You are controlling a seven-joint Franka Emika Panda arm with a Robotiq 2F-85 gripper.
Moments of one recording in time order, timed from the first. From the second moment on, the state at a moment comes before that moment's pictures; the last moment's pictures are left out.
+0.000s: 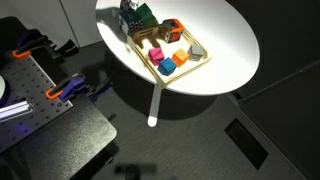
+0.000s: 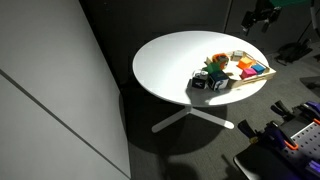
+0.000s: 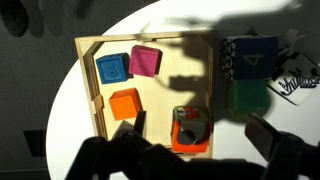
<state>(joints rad) -0.08 0.06 -0.10 -2.22 -0.04 2.28 0.11</state>
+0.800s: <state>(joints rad) -0.08 0.19 -0.11 -2.10 -0.02 2.27 0.12</state>
